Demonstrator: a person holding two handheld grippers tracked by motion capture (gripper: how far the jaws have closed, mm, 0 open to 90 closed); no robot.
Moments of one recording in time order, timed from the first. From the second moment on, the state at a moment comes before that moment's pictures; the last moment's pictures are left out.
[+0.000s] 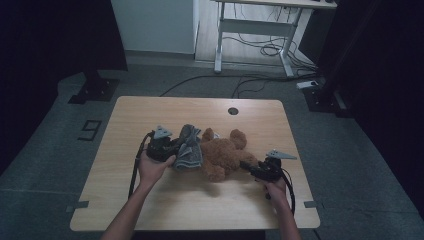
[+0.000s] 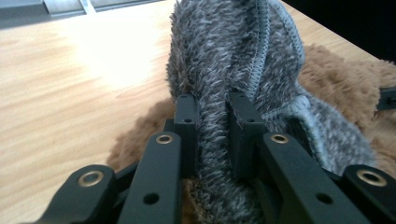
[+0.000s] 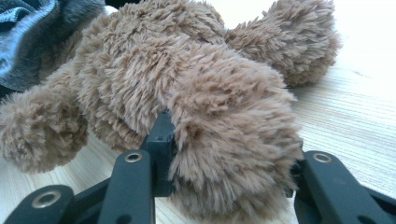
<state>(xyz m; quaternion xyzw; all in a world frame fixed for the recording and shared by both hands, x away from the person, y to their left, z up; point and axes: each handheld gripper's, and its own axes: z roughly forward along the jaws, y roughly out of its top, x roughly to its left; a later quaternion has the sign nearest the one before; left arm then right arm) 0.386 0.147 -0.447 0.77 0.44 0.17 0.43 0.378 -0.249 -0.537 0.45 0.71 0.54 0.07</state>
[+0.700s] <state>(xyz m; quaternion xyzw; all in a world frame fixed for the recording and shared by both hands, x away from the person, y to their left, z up) 0.376 0.195 -0.495 0.77 0.49 0.17 0.37 0.378 -0.246 -0.539 0.45 0.71 0.54 0.06</state>
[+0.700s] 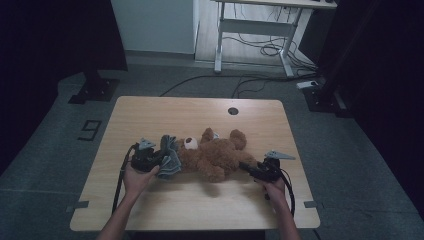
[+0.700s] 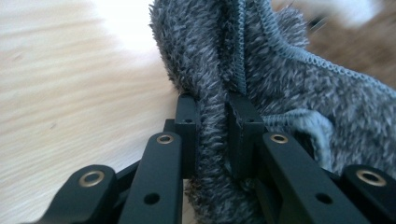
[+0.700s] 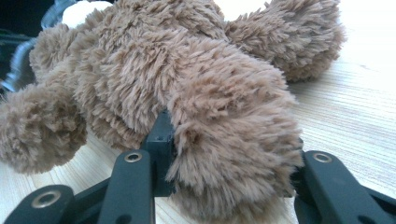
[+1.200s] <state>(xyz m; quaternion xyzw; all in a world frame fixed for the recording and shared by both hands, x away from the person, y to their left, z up) 0.366 0.190 -0.448 0.75 0.46 0.20 0.43 0.378 -0.246 -0.540 0.45 0.71 0.54 0.06</state>
